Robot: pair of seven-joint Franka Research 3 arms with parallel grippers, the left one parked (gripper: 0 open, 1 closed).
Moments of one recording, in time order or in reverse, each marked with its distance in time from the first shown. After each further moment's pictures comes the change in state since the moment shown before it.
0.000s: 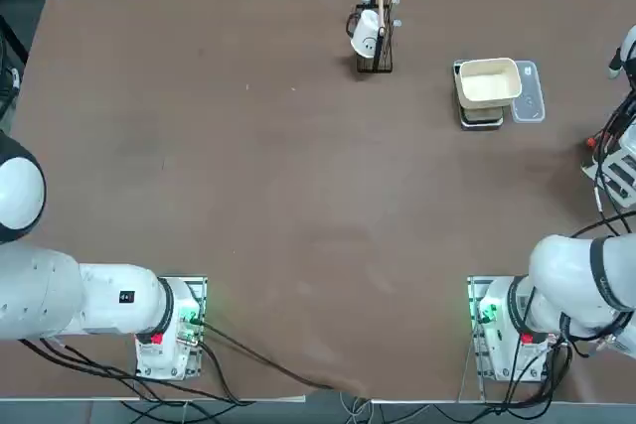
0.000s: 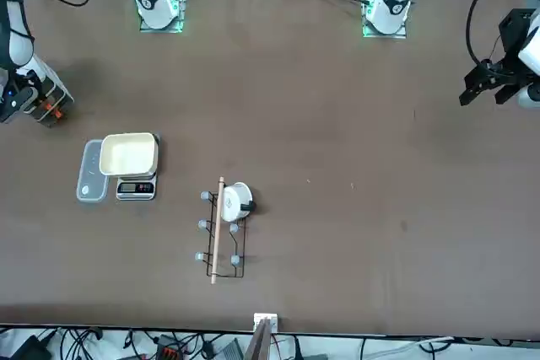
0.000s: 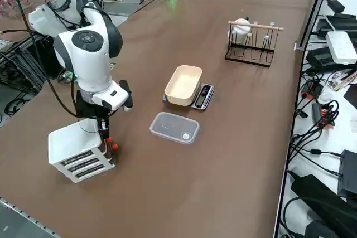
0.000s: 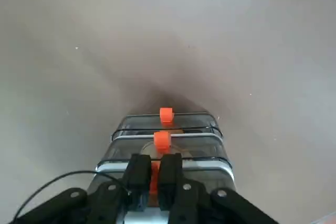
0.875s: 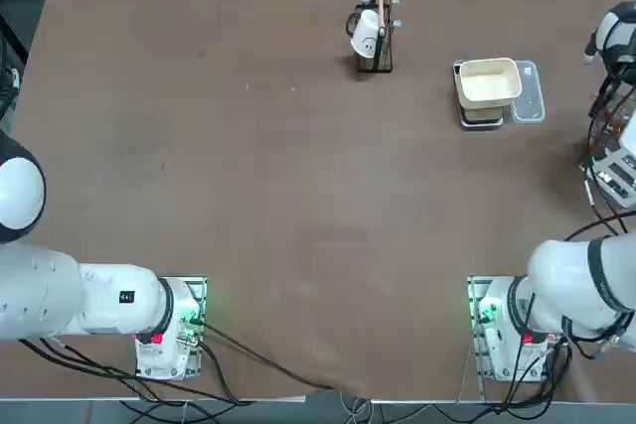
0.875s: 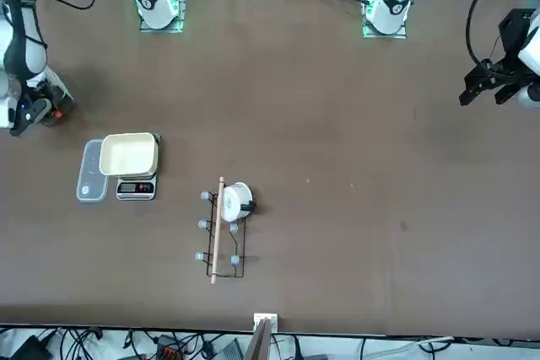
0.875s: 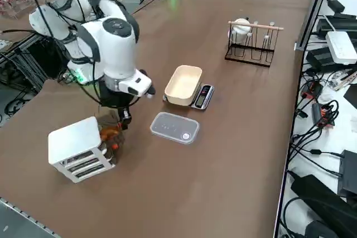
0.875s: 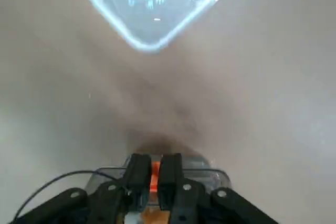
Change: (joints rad) arm 0.133 0.019 0.019 0.038 -0.004 -0.025 0.072
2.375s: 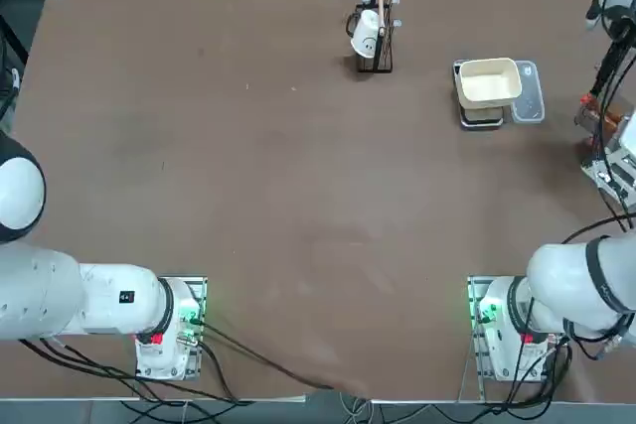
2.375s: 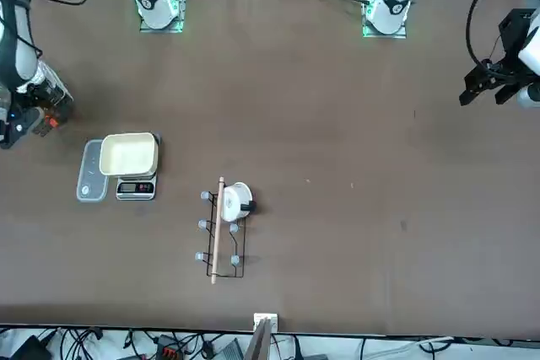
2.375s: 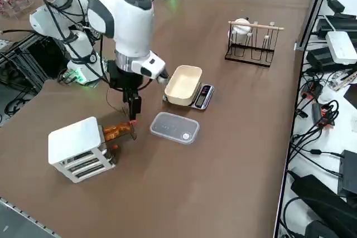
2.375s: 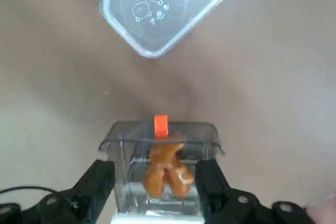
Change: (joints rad) arm 0.050 -0.017 0.007 0.170 0.000 -0.258 0.032
